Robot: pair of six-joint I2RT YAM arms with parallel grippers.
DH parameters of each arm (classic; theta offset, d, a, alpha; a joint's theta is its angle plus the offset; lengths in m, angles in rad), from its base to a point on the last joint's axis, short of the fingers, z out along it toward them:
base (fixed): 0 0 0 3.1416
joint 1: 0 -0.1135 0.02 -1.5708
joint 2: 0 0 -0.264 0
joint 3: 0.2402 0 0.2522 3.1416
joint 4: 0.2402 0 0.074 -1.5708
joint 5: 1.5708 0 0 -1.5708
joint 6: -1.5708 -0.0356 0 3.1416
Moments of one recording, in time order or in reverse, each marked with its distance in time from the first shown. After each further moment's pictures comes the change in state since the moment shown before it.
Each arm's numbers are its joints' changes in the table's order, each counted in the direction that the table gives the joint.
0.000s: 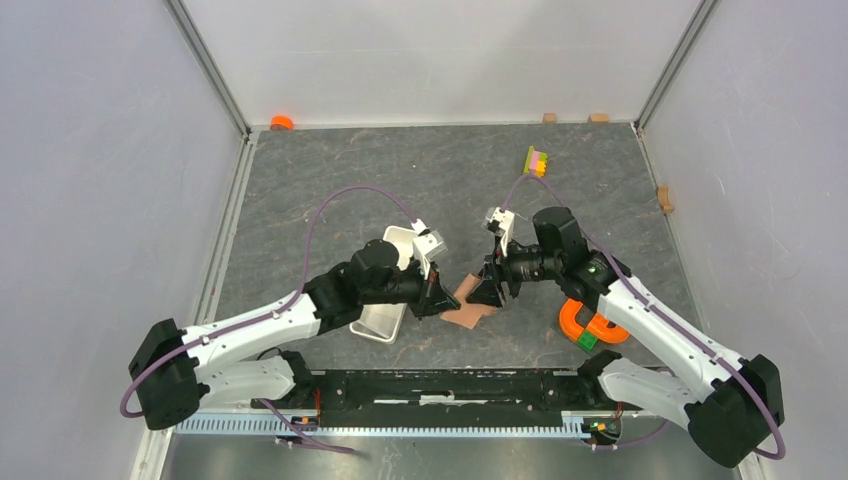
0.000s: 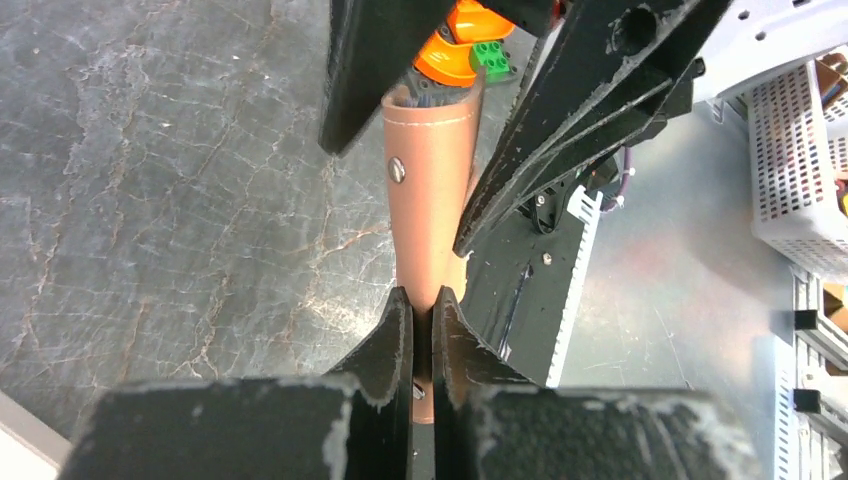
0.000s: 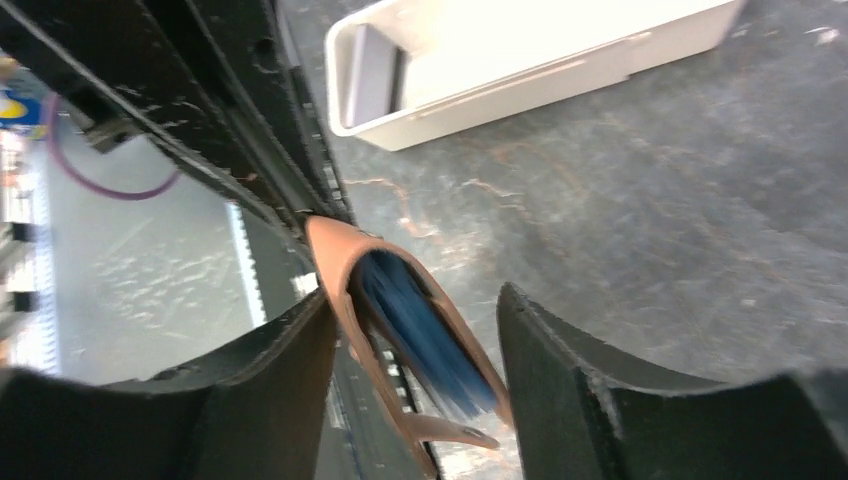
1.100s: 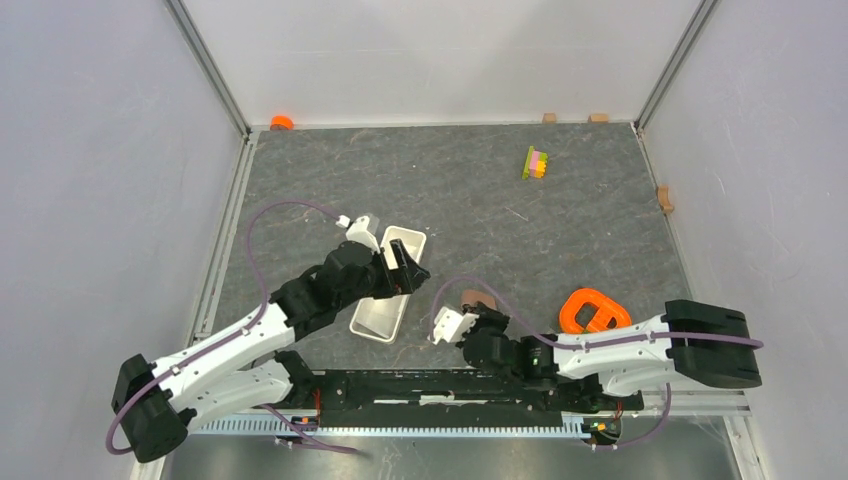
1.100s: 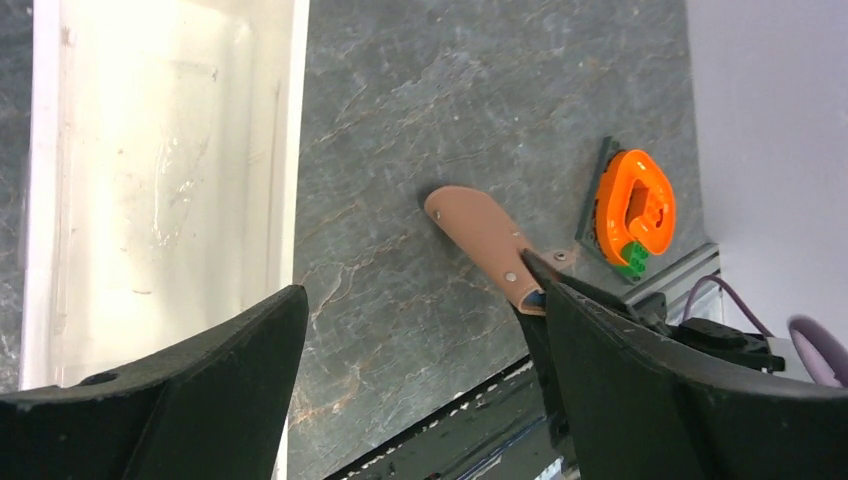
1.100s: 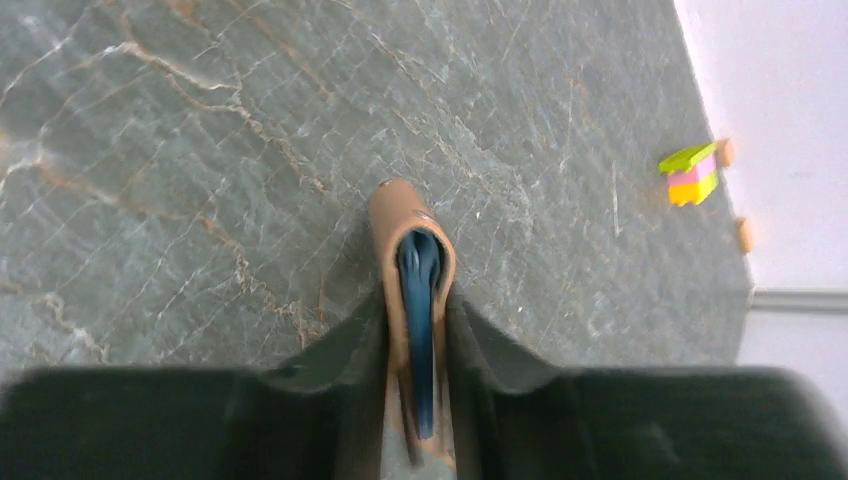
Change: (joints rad) left arm -0.125 0.202 -0.044 0.287 -0.473 0.486; right arm -0.866 -0.200 -0.378 -0.545 1.571 0.277
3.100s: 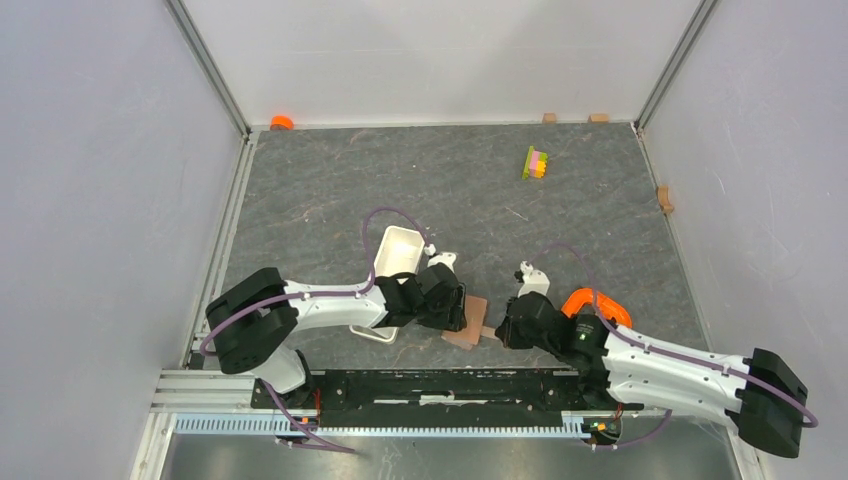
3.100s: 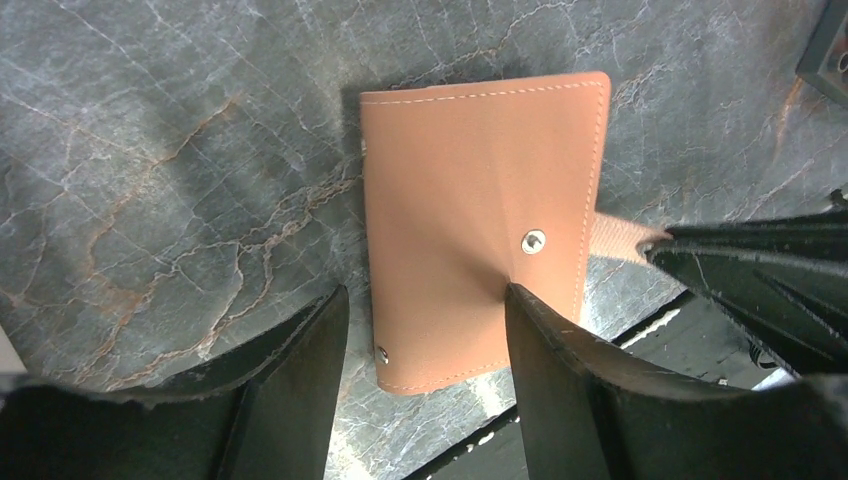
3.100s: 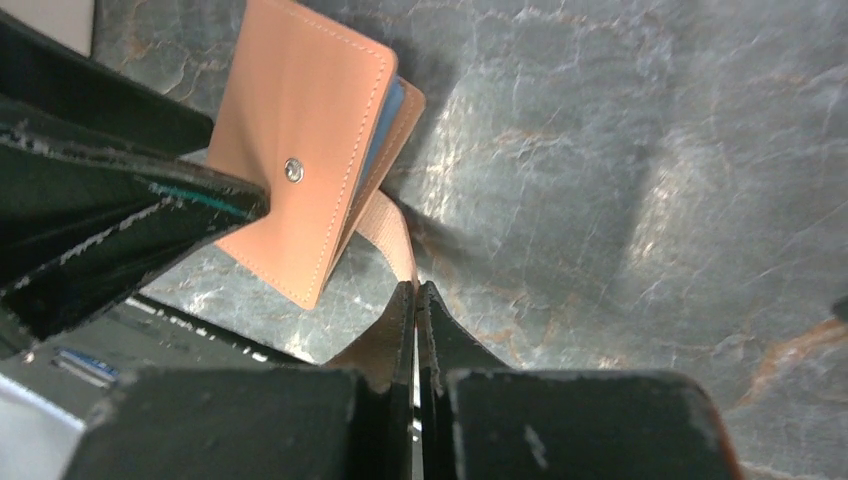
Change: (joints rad) left arm 0.254 -0.673 0.144 -0.120 0.040 -0.044; right arm 0.378 0.425 -0.060 0.574 -0.599 -1.197
